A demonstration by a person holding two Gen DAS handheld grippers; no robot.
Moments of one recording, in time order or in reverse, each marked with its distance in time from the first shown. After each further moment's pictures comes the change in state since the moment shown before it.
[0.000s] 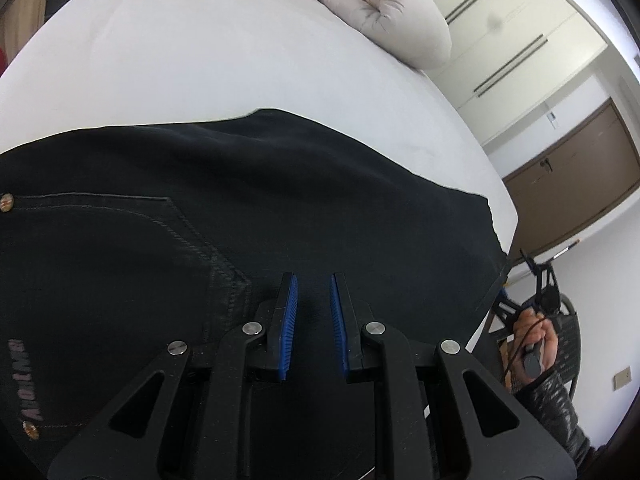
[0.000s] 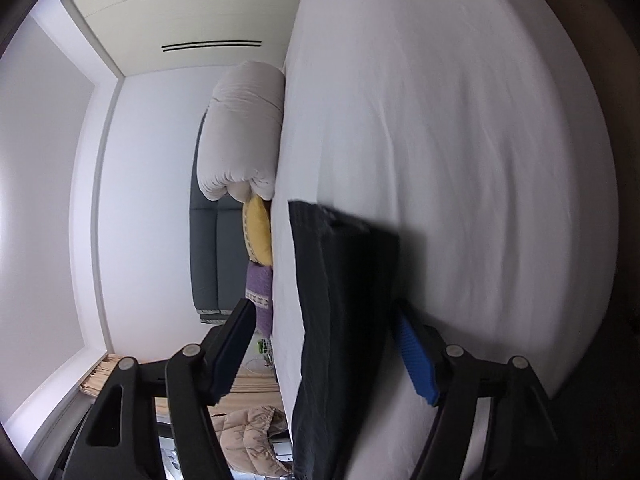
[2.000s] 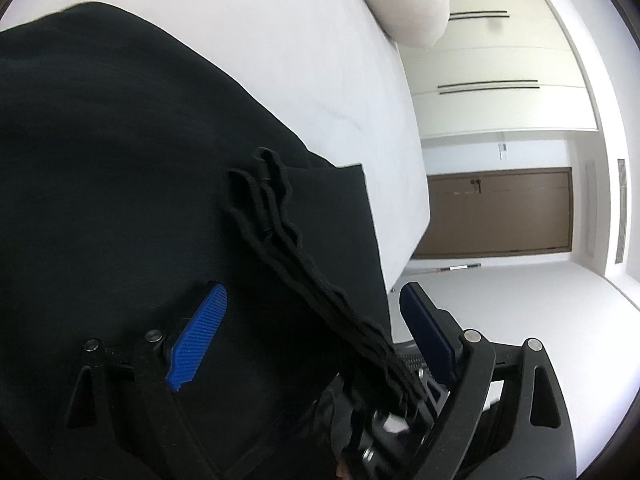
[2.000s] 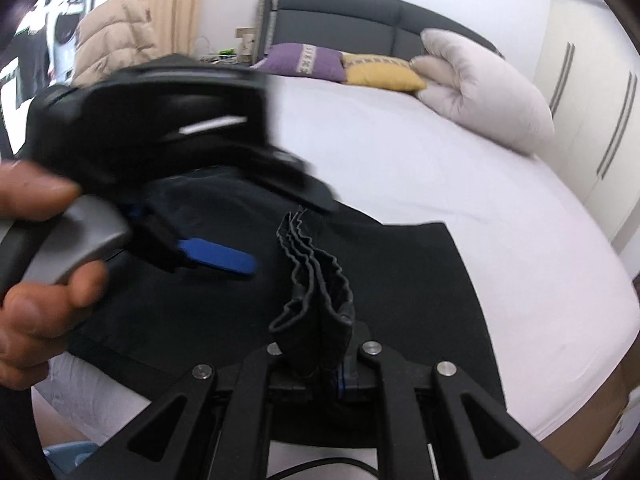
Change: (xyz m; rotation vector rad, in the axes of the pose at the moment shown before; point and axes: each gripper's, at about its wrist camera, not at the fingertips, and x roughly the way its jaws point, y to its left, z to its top) left arm 0.064 -0.028 0.028 -0.308 0.267 -0.389; right arm 0.108 0.159 -0.326 -1.650 0.396 -0.491
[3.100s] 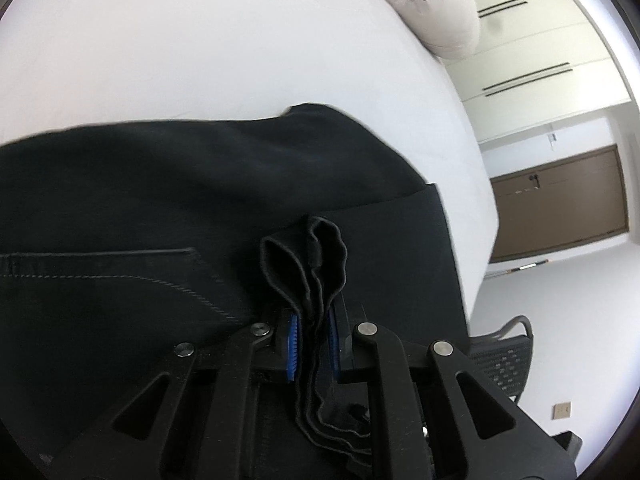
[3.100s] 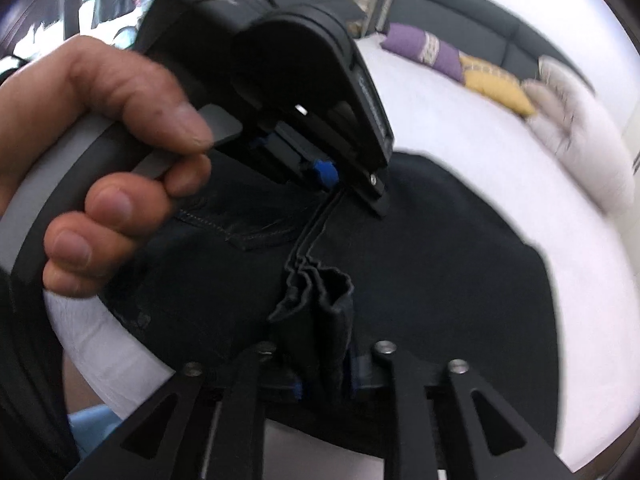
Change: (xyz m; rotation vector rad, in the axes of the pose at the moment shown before) left arm -0.073 0.052 0.004 0.096 -0.108 0.278; right arm 0.035 0.134 0.012 -0.214 0.121 0.202
